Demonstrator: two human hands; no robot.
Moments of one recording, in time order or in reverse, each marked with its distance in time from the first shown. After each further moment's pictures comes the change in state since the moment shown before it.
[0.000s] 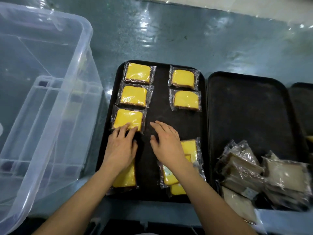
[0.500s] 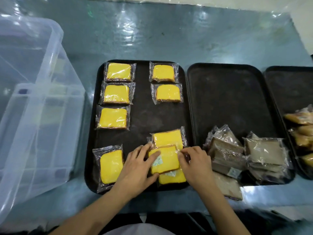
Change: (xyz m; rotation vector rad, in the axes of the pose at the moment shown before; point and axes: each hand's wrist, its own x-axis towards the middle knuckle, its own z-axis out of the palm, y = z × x) left_hand -0.070 0.074 0.026 -0.014 -0.221 0.392; right_hand -0.125 0.092 -0.028 -0.025 0.109 0.411
